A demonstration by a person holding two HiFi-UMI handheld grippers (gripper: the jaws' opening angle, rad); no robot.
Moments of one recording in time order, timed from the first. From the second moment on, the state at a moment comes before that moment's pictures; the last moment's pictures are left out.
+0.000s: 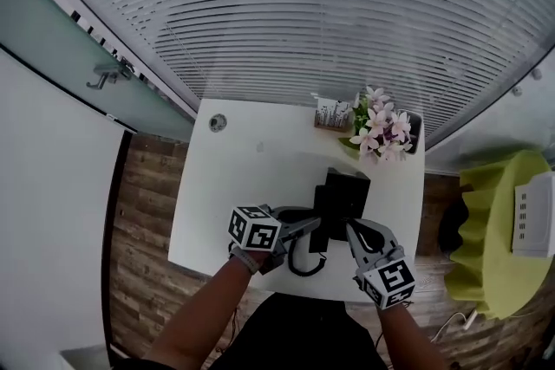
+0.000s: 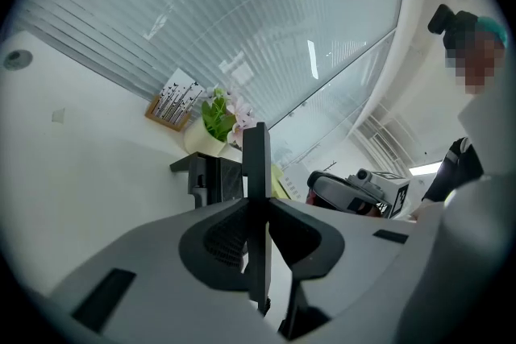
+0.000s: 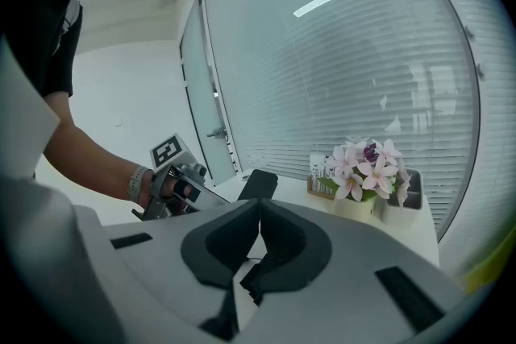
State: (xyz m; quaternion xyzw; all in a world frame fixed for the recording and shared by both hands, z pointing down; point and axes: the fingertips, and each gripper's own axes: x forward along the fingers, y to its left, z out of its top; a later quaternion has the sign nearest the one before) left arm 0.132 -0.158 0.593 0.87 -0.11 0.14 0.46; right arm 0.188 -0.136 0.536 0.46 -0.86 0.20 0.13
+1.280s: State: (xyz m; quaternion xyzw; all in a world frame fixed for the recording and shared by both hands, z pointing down) left arm 0.058 -0.161 0.540 0.88 -0.12 0.13 0.43; right arm 0.086 -0.131 0.481 0.39 -0.90 0.16 0.14
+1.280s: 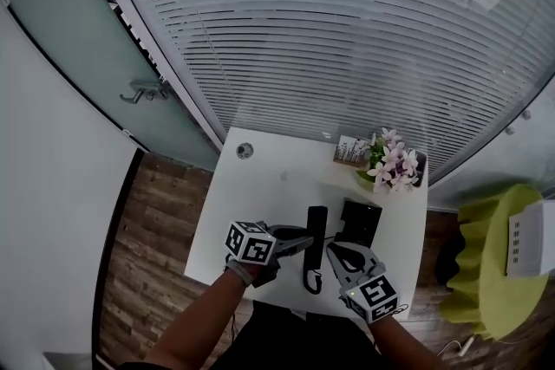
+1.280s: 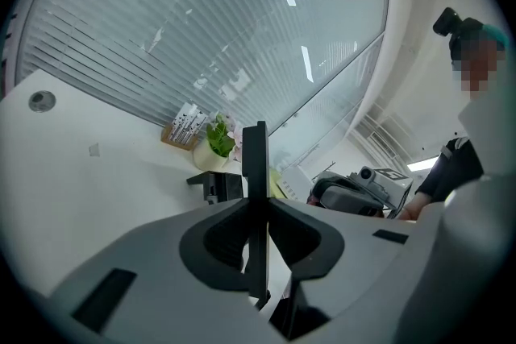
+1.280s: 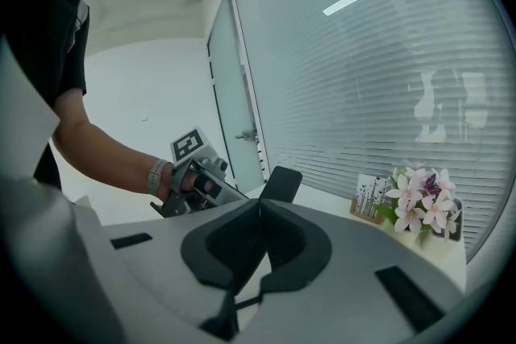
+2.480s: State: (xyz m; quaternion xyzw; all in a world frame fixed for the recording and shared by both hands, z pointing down) left arm -0.107 -0.211 0.562 0.87 -0.07 0.17 0.45; right arm -0.078 -0.178 0.485 0.43 -0.87 0.16 0.16
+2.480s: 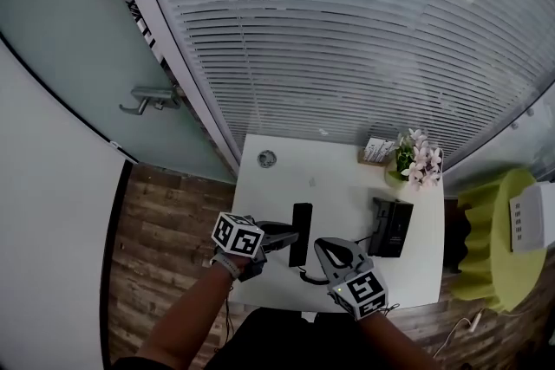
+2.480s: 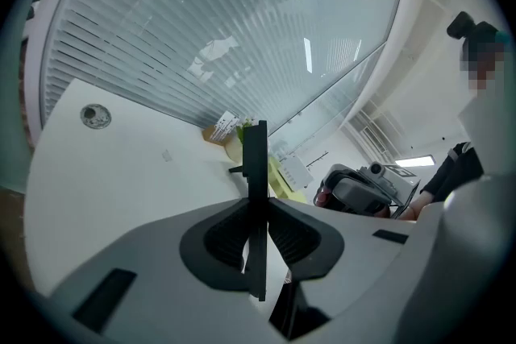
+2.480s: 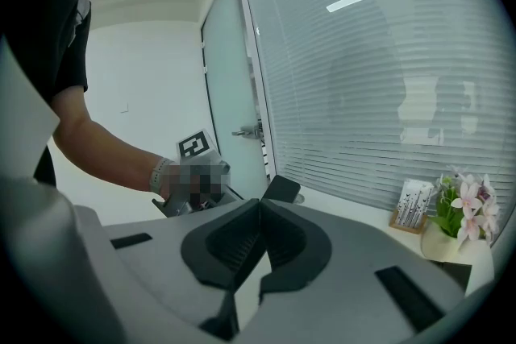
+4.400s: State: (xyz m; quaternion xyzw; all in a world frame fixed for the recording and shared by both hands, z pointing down) left arm -0.174 -0.315 0.695 0.80 -0.11 0.21 0.55; right arm -0.154 -0.275 0.599 0.41 -0.86 0.23 0.19
